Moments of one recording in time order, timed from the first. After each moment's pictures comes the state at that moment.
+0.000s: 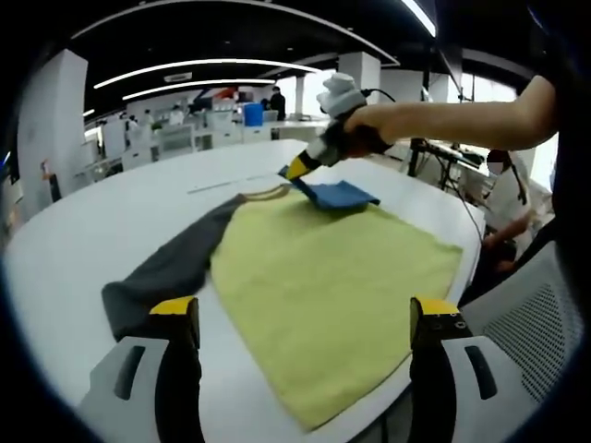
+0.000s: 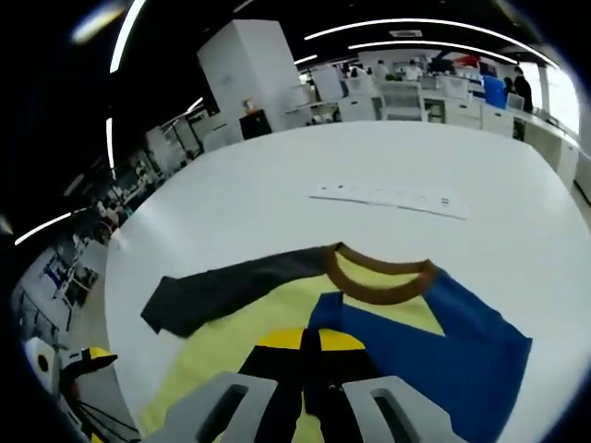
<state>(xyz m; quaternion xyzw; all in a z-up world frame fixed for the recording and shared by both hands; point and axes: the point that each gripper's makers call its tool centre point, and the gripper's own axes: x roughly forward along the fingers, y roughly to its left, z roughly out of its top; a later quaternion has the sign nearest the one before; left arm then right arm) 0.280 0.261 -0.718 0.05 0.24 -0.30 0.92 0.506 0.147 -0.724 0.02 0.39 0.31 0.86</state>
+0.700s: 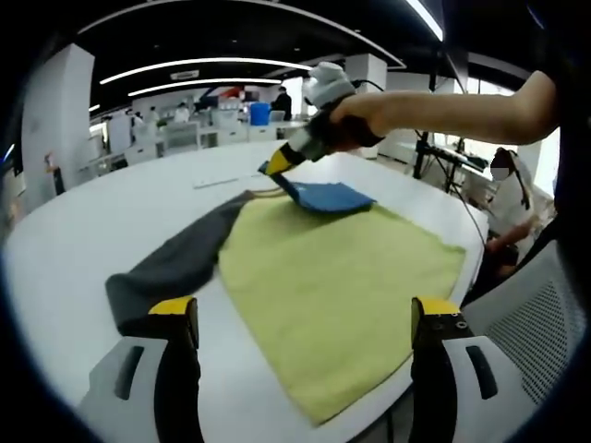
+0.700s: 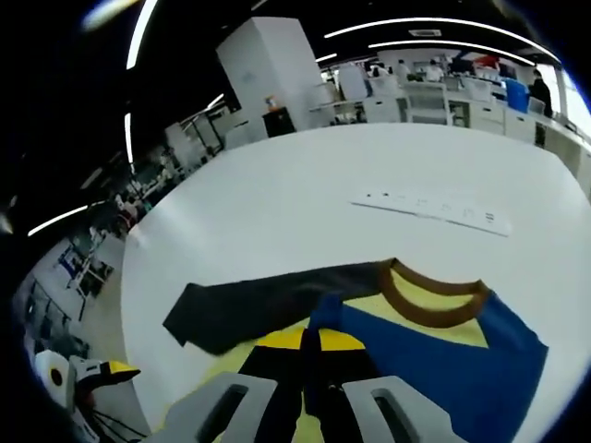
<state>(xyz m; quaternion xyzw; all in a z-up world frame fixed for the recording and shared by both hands) 0.279 0.273 -0.721 0.04 0.24 -0.29 0.93 0.503 0.206 -0.712 0.03 0.39 0.36 0.85</state>
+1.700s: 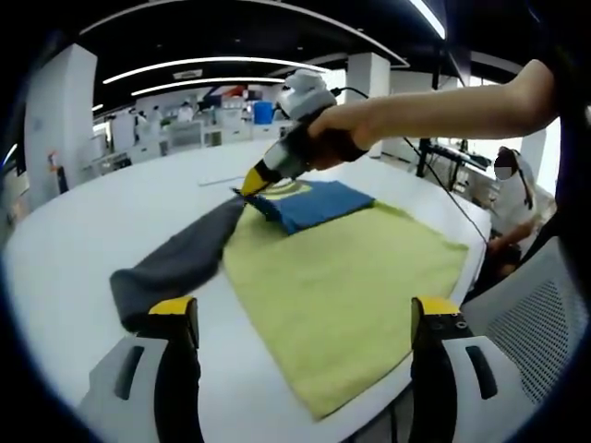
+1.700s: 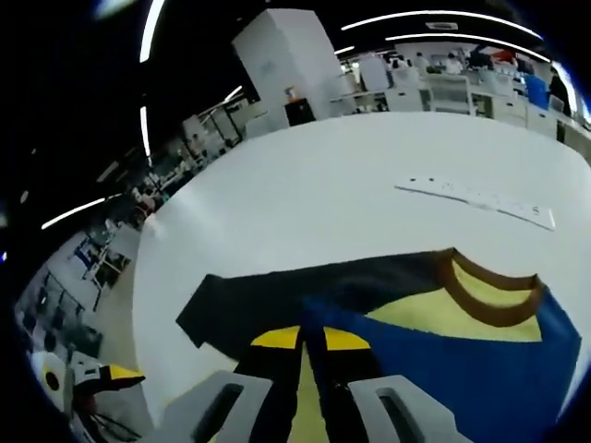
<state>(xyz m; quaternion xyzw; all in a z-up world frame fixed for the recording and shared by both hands) 0.277 0.282 -0.728 0.04 0.24 -0.28 0.93 0.483 0.258 -0.738 0.03 0.40 0.41 0.82</state>
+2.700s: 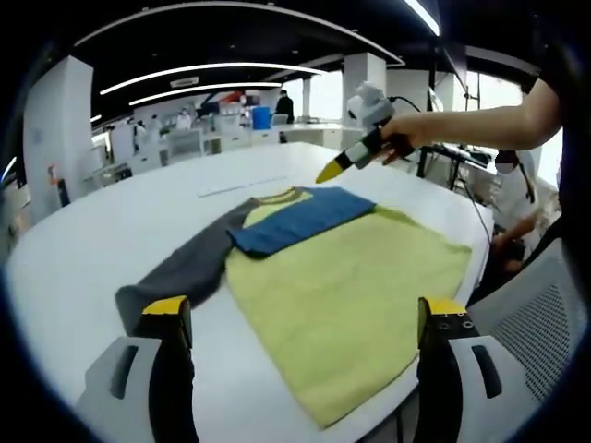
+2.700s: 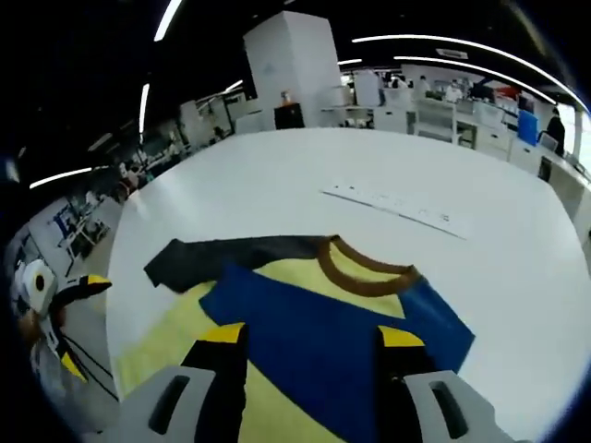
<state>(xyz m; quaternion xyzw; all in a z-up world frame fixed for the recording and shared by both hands) 0.286 0.277 -0.716 0.06 0.23 -0.28 0.93 0.495 0.081 -0.725 -0.04 0.36 0.37 0.86</state>
